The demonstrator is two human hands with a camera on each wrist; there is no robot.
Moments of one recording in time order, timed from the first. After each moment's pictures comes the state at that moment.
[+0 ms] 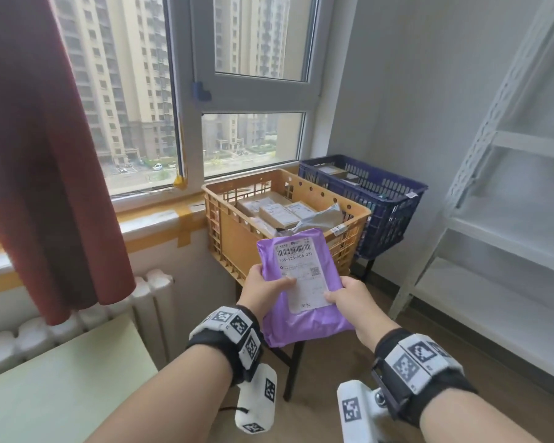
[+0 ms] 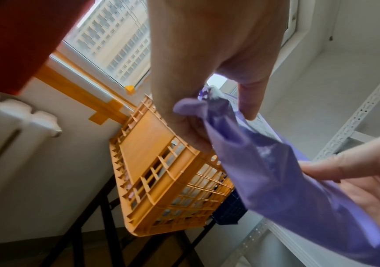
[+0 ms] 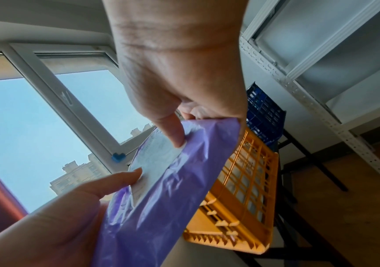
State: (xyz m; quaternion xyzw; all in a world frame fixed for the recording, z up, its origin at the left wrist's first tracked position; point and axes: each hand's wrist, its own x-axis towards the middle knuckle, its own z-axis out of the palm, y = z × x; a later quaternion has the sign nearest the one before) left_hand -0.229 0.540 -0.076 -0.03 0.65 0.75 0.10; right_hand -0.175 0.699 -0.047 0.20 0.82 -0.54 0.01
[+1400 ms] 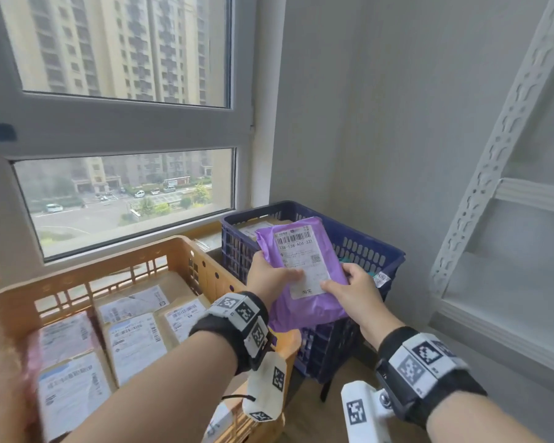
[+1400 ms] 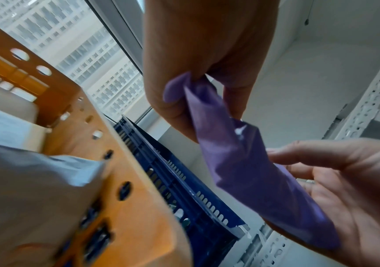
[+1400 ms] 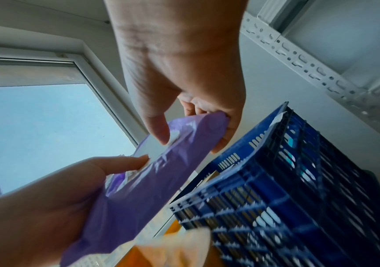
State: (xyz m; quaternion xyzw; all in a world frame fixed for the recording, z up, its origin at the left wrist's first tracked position) left_hand -0.613 0.874 -0.008 0.02 0.66 0.74 0.08; right_hand -0.544 1.023 -0.002 0.15 0.82 -0.53 -0.13
